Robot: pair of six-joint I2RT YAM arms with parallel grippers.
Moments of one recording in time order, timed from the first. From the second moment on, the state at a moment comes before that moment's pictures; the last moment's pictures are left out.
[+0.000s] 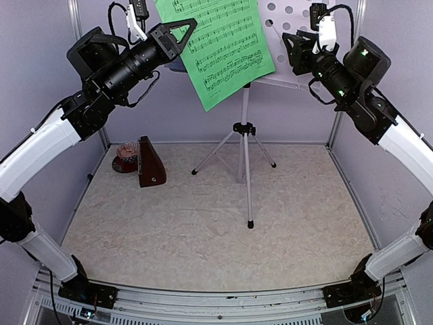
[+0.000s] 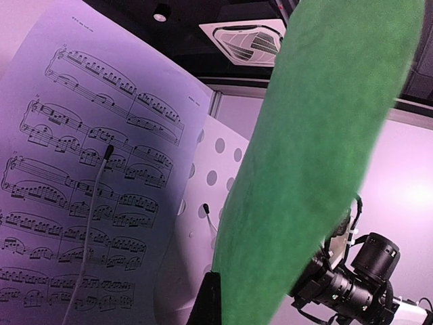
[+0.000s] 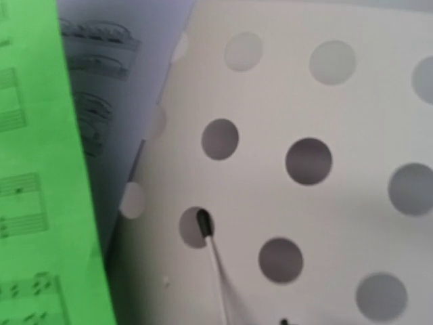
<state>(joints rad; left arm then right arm) -0.84 1.53 1.79 0.23 0.05 -0.32 0.72 1.37 1.64 0.16 0.26 -0.28</state>
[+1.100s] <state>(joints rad) -0.79 1.59 1.84 0.23 0.06 -0.29 0.72 1.51 1.78 0.07 0.37 -0.40</state>
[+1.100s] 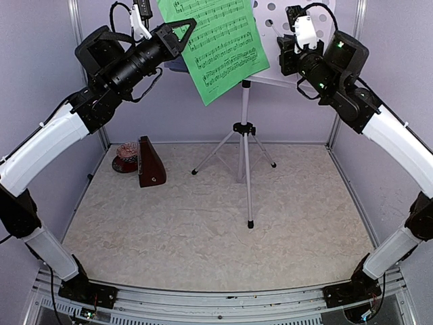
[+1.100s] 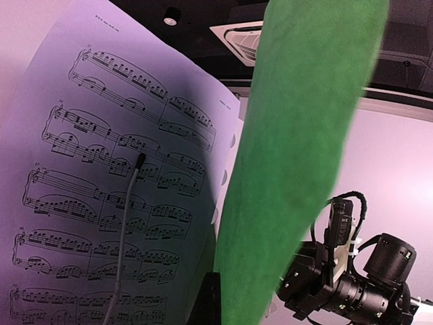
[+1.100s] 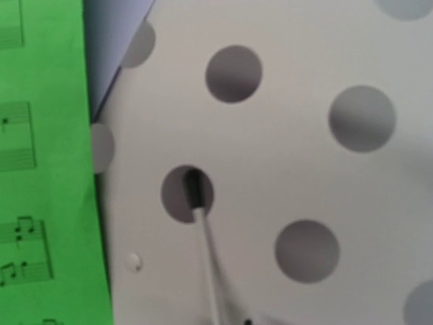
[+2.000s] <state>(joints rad) -0.77 1.71 1.99 0.24 0.09 -0.27 0.71 1.40 1.56 0.27 0.24 -0.48</state>
